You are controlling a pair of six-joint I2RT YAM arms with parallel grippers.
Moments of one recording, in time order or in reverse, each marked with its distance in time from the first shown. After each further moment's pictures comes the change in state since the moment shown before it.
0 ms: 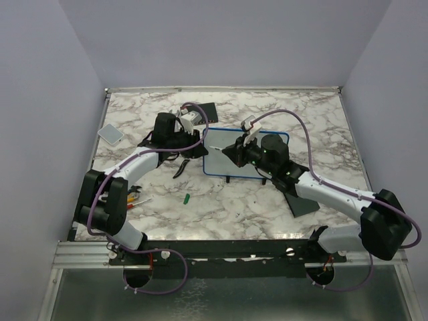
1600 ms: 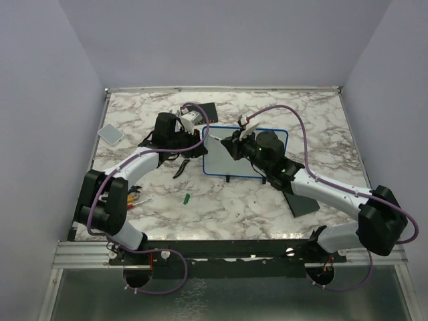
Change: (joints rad) left arm -0.007 0.001 0.000 0.008 -0.032 0.009; right arm 0.035 0.045 0.077 0.017 0.174 -0.056
